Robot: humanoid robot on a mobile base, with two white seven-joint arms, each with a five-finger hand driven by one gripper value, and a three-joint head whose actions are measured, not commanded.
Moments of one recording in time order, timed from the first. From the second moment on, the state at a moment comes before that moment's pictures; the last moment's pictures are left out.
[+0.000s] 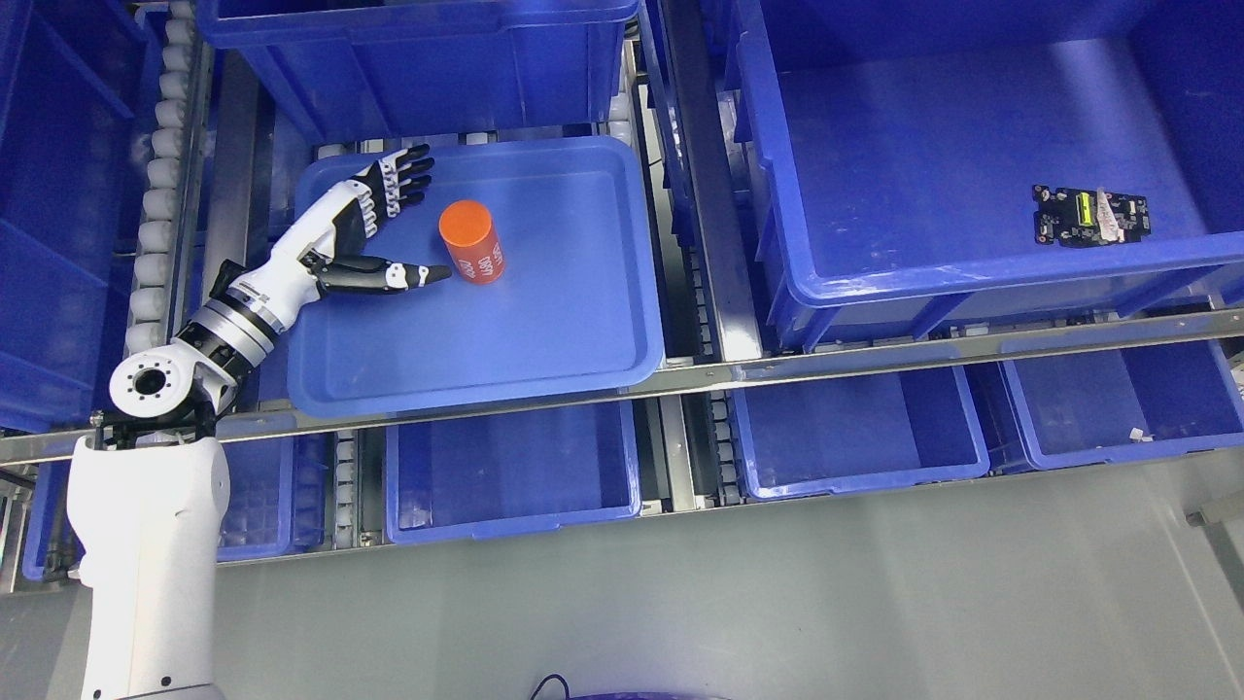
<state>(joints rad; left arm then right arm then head) -0.43 0.19 0.12 -1.30 0.00 -0.07 -0.77 0.00 0.00 0.00 0.00 0.00 -0.03 -0.03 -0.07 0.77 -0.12</state>
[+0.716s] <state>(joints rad) -0.46 0.16 0.10 -1.23 0.00 -0.08 -0.80 0.00 0.00 0.00 0.00 0.00 -0.03 -0.03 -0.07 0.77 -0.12</state>
